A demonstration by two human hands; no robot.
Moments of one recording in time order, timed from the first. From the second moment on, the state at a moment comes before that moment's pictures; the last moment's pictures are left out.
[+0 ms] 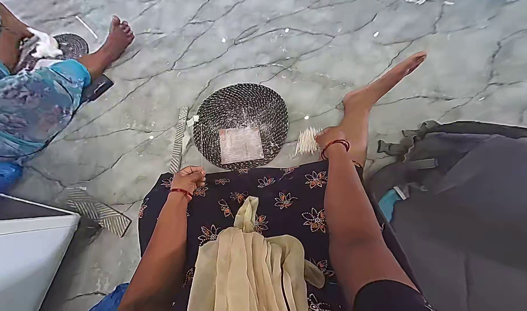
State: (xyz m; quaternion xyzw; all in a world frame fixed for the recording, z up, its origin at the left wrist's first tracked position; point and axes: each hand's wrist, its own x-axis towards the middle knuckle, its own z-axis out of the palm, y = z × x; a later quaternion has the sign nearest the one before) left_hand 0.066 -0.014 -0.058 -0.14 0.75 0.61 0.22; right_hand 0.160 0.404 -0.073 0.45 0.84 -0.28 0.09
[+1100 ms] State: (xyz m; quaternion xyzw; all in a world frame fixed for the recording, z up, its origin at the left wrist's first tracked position) left_hand 0.081 0.001 -0.015 0.16 0.82 0.46 0.29; right_hand 0.194 0.189 0.087 0.48 0.63 -0.60 -0.05
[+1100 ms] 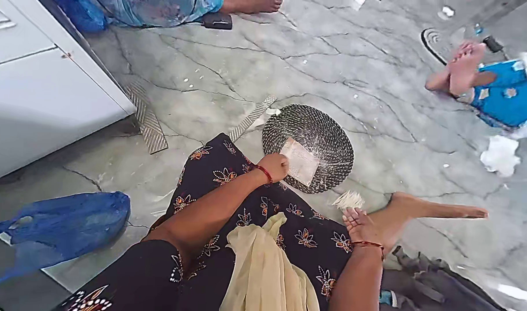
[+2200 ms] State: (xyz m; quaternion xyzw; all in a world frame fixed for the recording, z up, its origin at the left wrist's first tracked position) left_hand 0.008 -0.023 -0.032 -0.06 0.93 0.24 0.28; right_hand 0.195 0.232 -0.098 0.21 0.89 -0.37 0.19
